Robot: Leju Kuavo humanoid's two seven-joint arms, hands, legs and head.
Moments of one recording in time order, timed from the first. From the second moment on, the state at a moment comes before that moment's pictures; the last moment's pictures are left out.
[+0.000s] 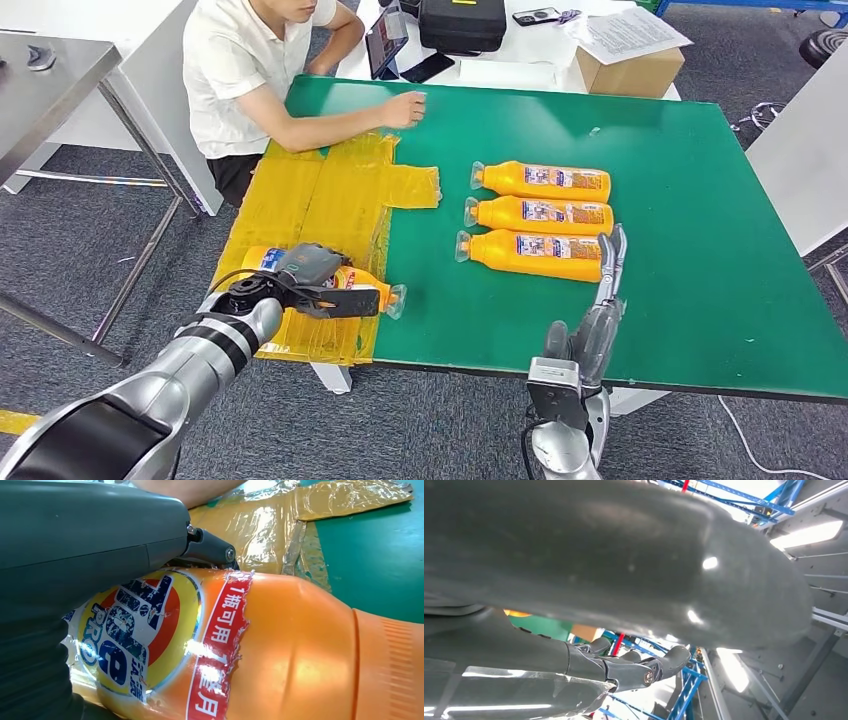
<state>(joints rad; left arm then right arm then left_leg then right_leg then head) -0.76 -0.04 -0.50 -0.46 -0.84 0.05 -0.17 0.01 0.18 0.24 -1.57 0.46 -0.70 -0.70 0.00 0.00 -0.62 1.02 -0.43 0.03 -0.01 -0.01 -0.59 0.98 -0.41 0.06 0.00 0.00</state>
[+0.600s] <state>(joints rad) -0.79 -0.05 -0.44 -0.43 -0.66 -0.16 -0.22 0.00 0.17 0.27 -1.57 0.43 -0.70 -0.70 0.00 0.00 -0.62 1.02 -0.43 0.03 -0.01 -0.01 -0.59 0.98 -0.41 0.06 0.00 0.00</state>
